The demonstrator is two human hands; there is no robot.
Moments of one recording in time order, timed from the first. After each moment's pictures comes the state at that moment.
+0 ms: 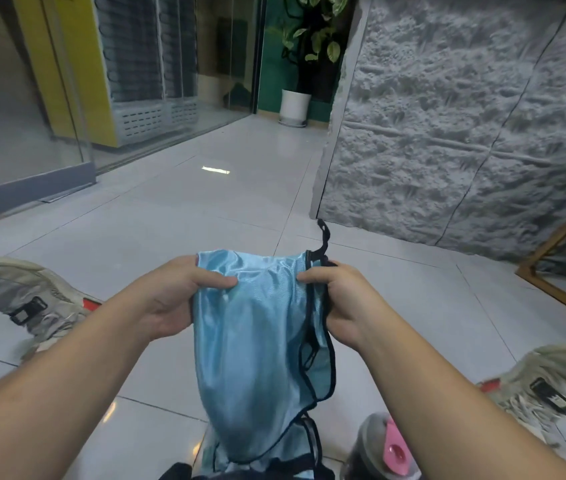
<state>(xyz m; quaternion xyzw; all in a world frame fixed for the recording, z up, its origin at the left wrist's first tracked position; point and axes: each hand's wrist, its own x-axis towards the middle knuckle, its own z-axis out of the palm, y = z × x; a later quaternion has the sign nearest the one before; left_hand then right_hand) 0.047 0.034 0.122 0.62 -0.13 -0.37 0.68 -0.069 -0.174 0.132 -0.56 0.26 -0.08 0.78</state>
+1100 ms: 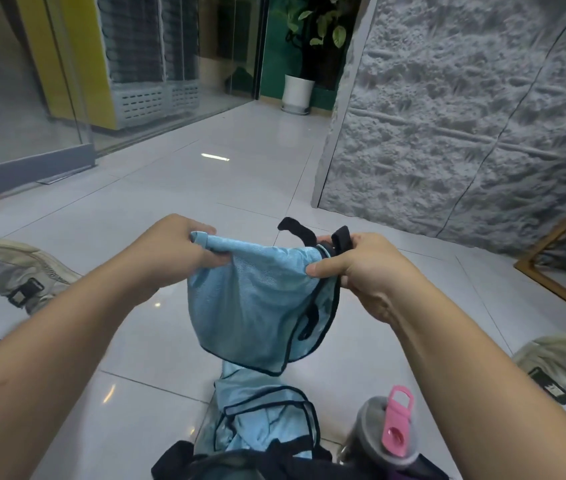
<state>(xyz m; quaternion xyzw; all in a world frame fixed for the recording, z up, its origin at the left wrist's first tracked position) 0.056 0.047 0.139 0.83 -0.26 -0.13 0.47 -0.082 -0.188 0.158 -0.71 0.23 -0.09 0.66</state>
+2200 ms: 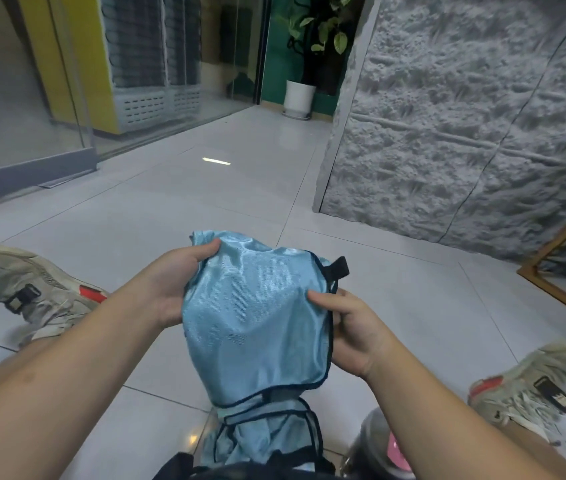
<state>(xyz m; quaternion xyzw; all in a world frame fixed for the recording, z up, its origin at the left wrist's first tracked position) 0.056 0.031 0.112 0.54 0.01 -0.38 0.75 -0.090 -0.180 0.081 -0.50 0.13 0.02 0.85</state>
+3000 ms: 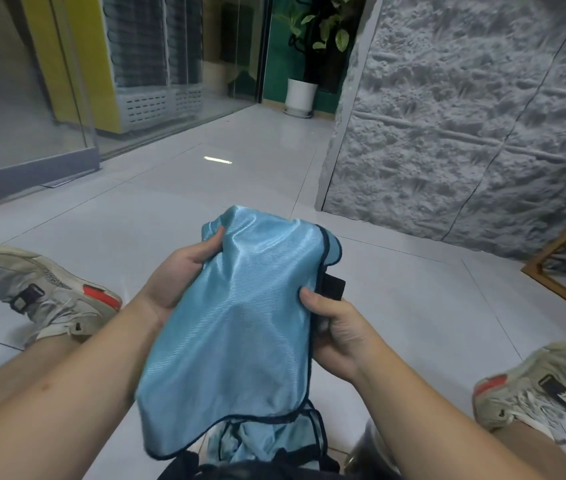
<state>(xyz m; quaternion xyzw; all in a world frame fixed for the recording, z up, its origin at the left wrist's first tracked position) 0.027 0.035 0.125 0.41 -0.08 -0.43 0.80 -0.085 -0.151 0.083 -0.47 0.11 0.01 0.87</state>
